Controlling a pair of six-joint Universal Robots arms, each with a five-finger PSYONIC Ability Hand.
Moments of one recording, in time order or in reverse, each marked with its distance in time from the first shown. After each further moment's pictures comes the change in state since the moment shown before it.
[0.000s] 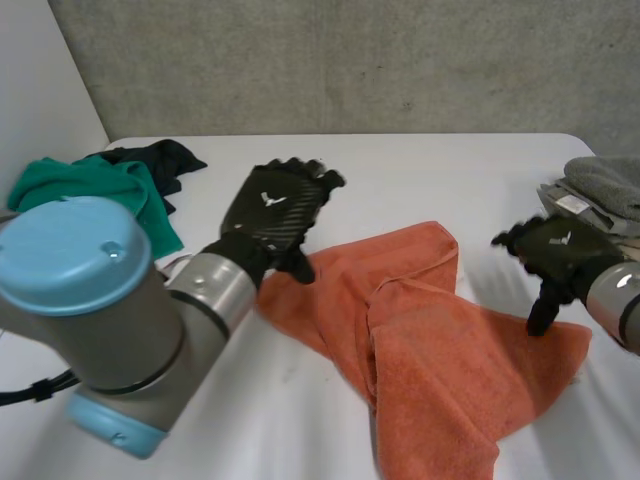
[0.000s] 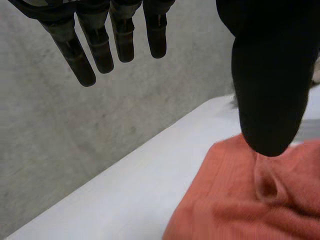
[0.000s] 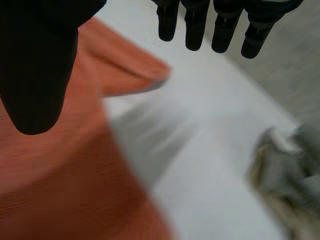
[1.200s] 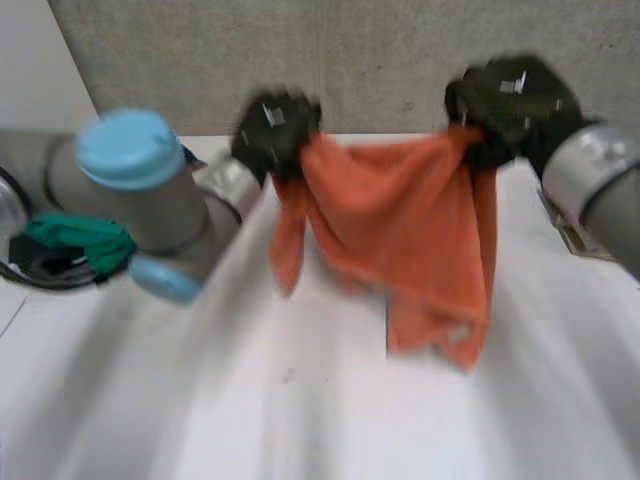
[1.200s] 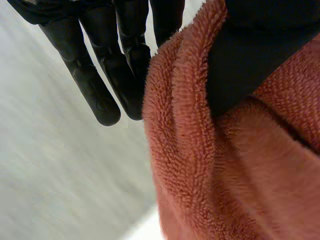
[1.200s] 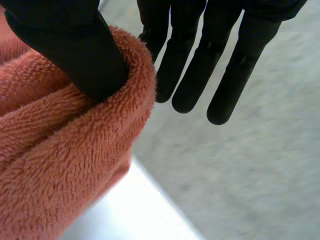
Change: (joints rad) left arm 0.115 -0.366 0.599 0.020 0.108 0.056; right arm 0.190 0.042 -0.401 -0.207 -0.073 0.172; left_hand 0.847 0.901 0.894 0.907 0.864; right_hand 0.880 0.961 0.978 0.992 0.932
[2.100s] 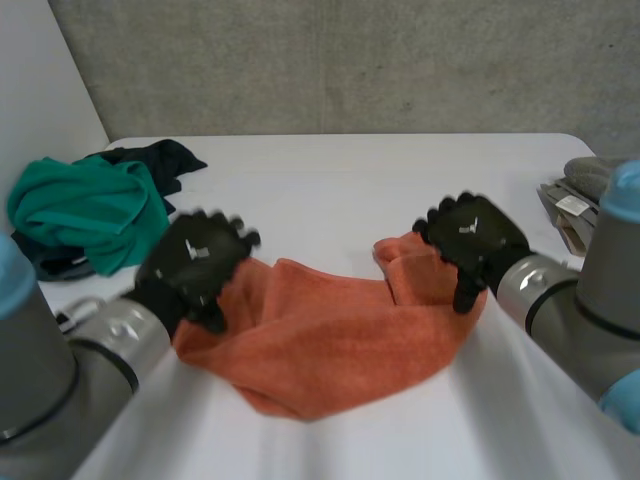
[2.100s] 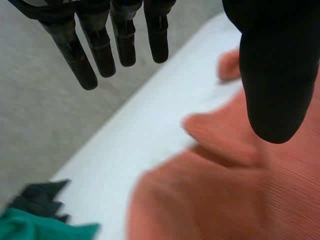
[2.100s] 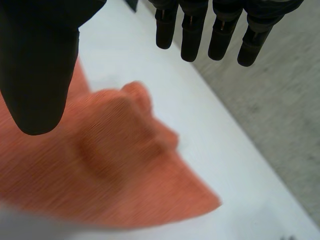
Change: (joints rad) left arm 0.072 0.594 -0.841 -0.164 -0.070 0.234; right arm 0.065 0.073 0.280 0.018 0.107 -0.223; left_hand -0.799 -0.858 -0.849 -0.867 -0.821; right_hand -0.796 -0.851 -0.908 -0.918 -0.901
